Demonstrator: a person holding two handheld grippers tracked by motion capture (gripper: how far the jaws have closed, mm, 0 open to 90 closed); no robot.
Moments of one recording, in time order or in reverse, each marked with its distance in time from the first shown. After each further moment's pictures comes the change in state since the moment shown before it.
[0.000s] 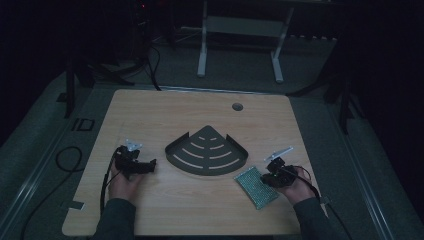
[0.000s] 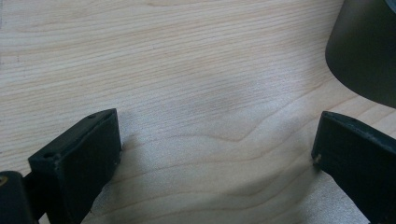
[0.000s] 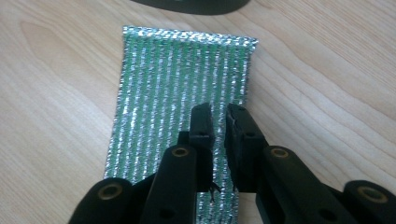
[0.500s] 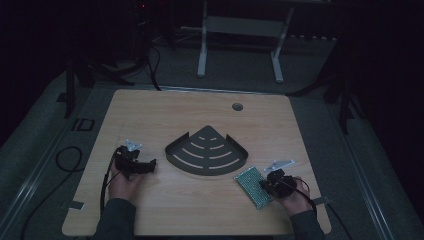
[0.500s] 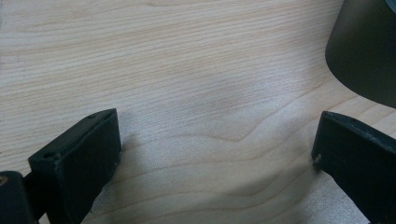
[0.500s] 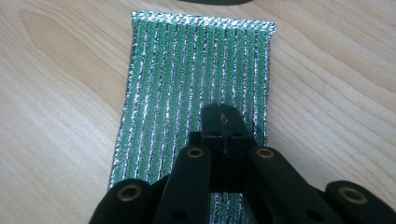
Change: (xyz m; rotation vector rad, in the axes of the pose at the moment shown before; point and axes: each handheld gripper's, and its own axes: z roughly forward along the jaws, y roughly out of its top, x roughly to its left) left arm 0.000 0.000 0.000 0.000 0.000 0.001; right arm 0.017 -0.028 0.012 -0.111 -0.029 -0.012
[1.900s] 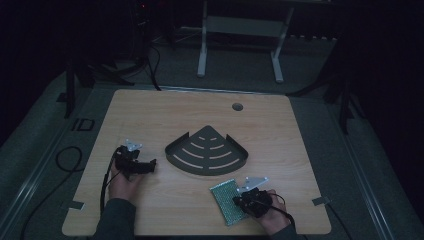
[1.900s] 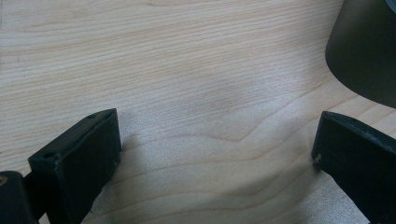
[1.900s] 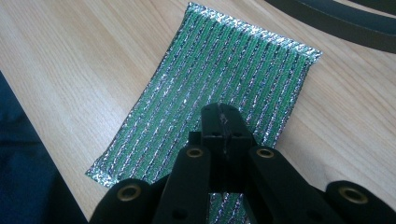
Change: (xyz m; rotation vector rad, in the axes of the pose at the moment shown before) left arm 0.000 0.000 0.000 0.001 0.000 0.000; right arm 0.086 0.005 0.010 -0.054 0.136 -0.153
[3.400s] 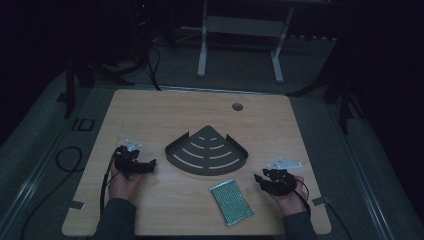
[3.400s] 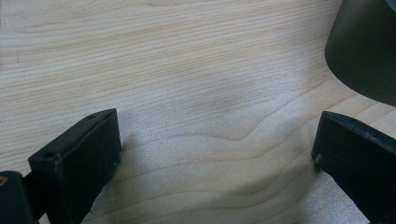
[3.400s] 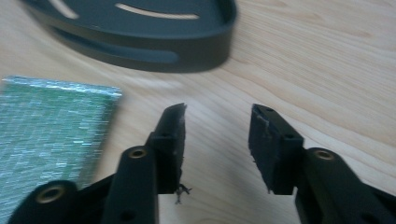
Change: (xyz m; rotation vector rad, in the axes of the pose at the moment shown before) left arm 0.001 0.000 0.000 -0.002 -0.006 0.004; right arm -0.077 -0.015 -0.026 -0.186 -0.232 0.224
